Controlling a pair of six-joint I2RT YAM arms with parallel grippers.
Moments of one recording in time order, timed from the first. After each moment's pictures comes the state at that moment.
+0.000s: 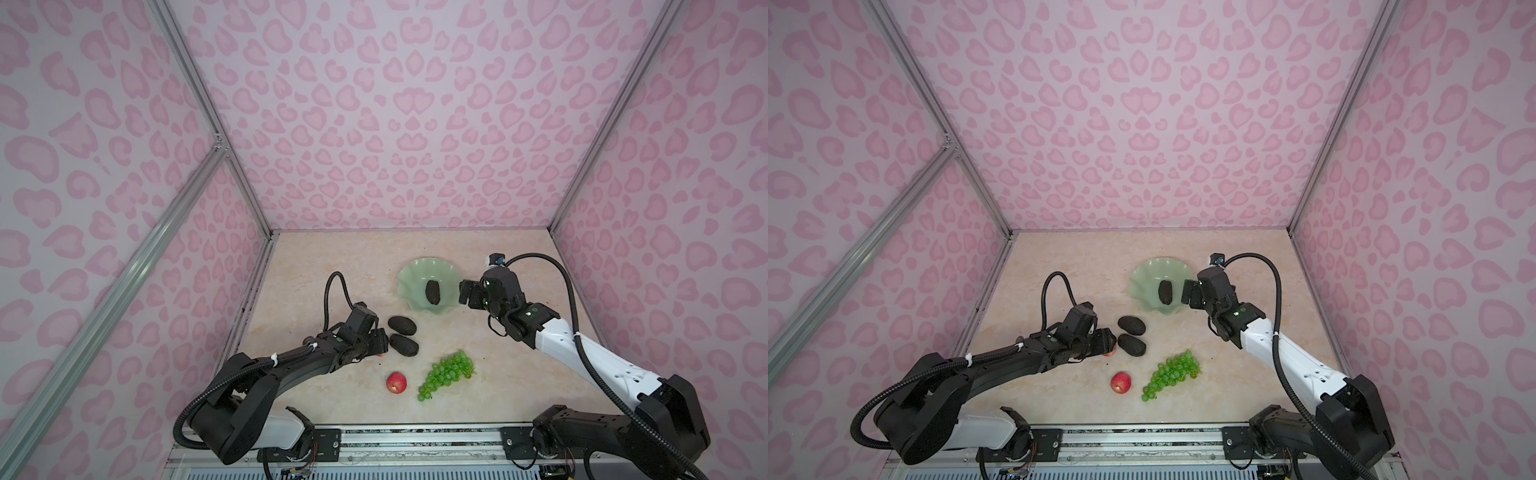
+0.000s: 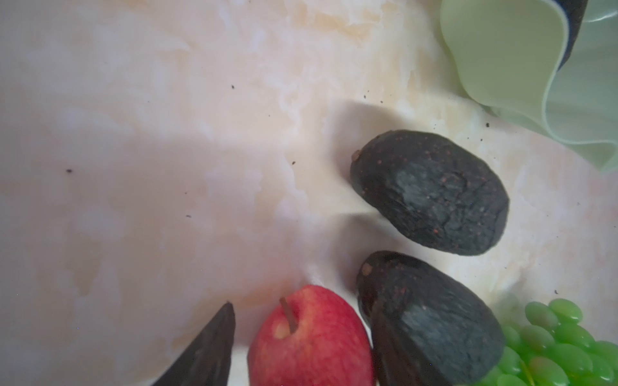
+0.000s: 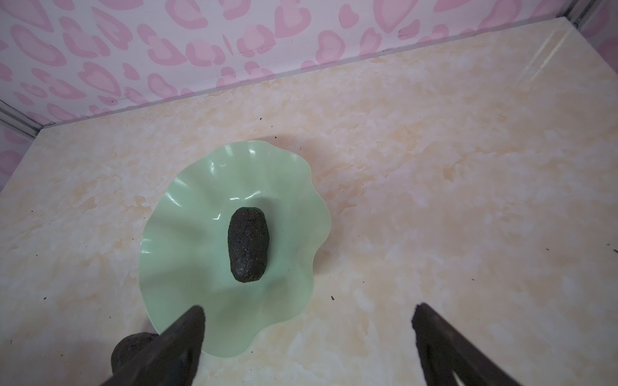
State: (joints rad) left arm -0.62 1.38 0.58 -0.16 0.04 -0.74; right arm 0.50 1.25 0.87 -0.27 0.29 0.49
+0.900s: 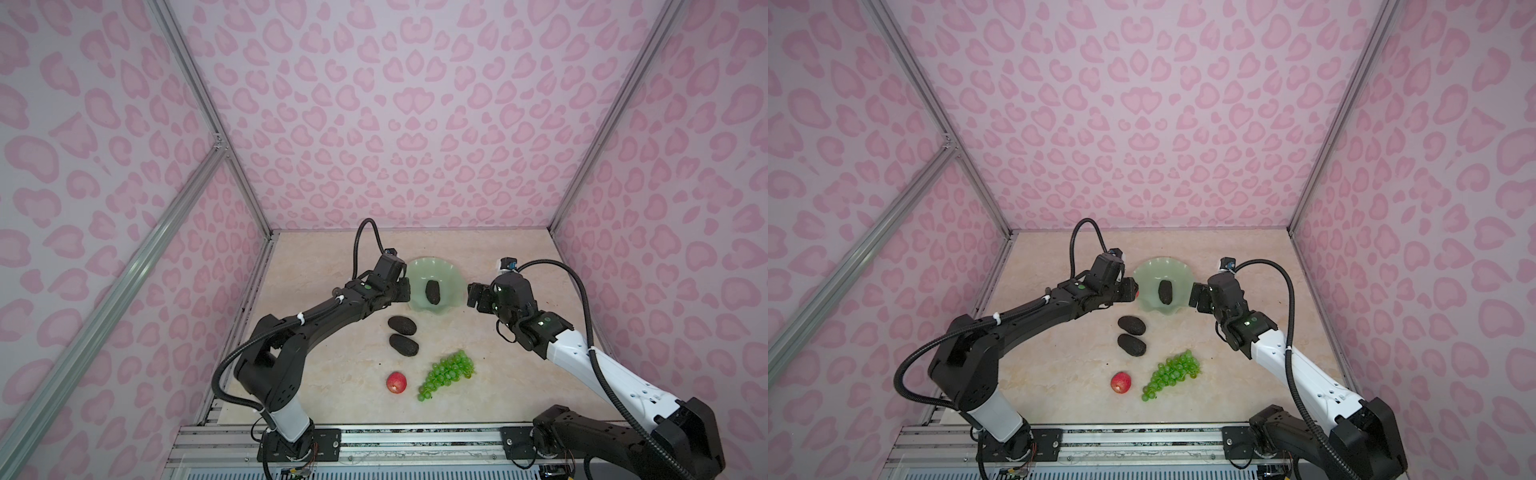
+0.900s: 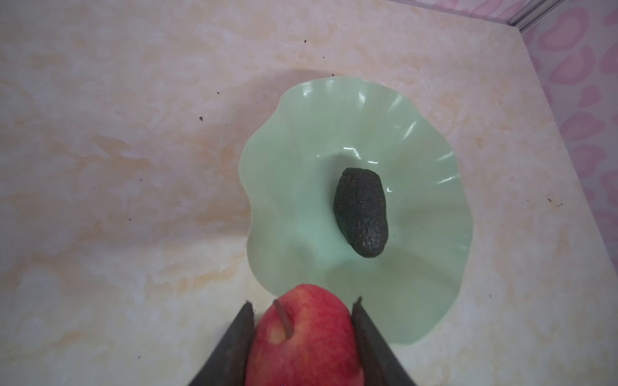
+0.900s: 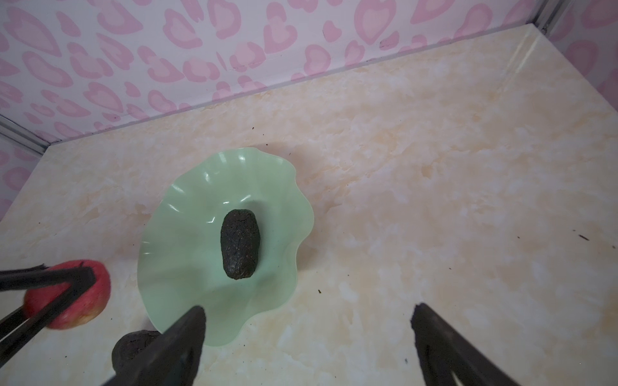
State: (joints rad) left arm -0.64 1.75 1.25 -0.30 -0.06 -0.51; right arm 0.47 1.13 0.80 -0.28 0.29 0.50
